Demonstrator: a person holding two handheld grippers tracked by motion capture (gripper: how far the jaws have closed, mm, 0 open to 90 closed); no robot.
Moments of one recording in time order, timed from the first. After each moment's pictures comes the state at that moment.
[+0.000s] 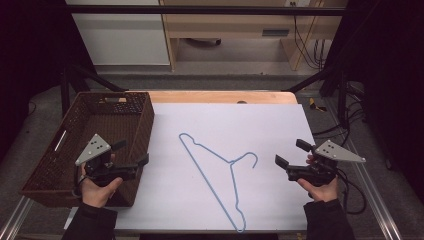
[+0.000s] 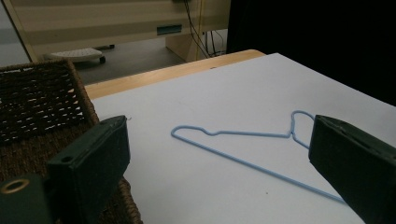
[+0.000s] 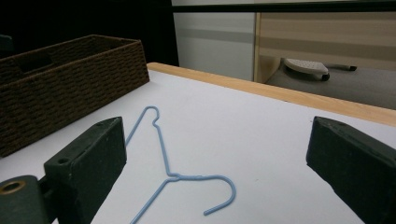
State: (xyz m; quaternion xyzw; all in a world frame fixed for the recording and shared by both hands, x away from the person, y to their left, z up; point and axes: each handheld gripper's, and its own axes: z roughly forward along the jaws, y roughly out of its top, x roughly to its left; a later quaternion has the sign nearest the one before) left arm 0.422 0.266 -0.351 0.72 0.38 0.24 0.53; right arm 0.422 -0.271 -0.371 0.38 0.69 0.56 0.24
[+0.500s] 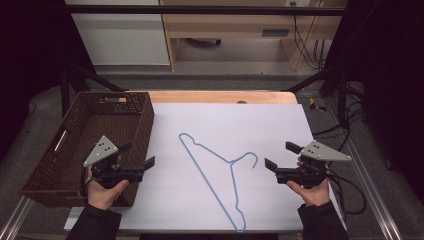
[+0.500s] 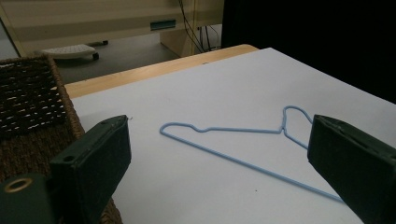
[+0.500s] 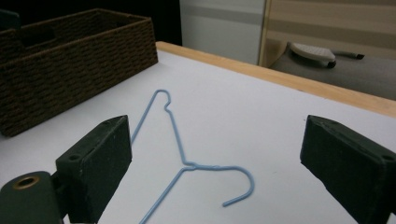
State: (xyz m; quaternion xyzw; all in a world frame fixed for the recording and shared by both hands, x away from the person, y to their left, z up) left arm 0.419 0.251 -0.354 0.73 0.38 0.23 0.52; right arm 0.416 -0.239 -0.362 0.38 0.73 0.53 0.23
